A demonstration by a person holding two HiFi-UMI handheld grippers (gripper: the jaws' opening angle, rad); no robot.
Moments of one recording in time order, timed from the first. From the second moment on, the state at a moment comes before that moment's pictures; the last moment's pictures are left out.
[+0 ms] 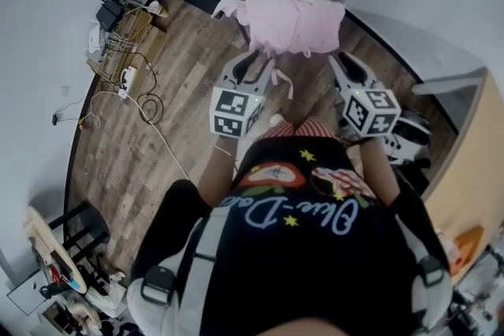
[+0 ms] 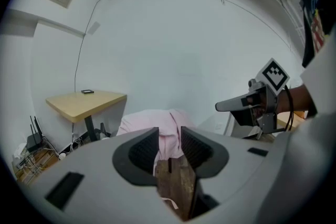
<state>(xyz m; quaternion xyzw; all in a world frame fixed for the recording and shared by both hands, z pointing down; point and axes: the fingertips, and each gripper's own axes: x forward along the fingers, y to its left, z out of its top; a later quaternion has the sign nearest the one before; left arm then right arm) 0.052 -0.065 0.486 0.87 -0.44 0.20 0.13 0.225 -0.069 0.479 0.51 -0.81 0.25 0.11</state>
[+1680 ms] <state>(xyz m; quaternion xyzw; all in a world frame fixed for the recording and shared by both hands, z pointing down) 0.110 -0.042 0.391 0.88 -0.45 0.15 0.03 0.243 -0.045 0.390 0.49 -0.85 0.18 0.04</state>
